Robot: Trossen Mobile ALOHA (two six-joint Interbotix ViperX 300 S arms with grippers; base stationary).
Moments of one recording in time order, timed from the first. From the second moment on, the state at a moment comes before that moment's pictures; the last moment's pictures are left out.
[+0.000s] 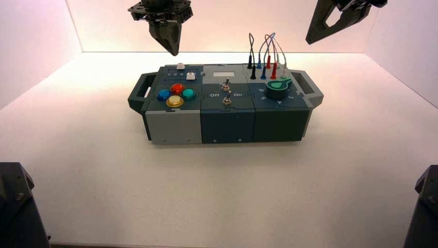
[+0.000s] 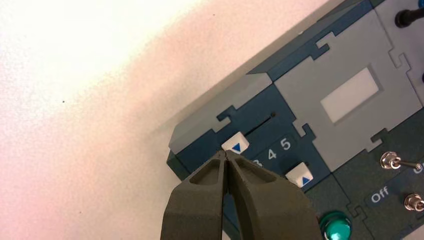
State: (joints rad) left arm -0.36 0.29 0.26 -0.19 0.81 0.35; right arm 0.46 -0.58 0.98 0.18 0.57 -0.37
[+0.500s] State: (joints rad) left arm -0.36 0.32 0.26 -0.19 0.82 0.35; right arm 0.46 -0.58 0.98 0.18 0.57 -0.37
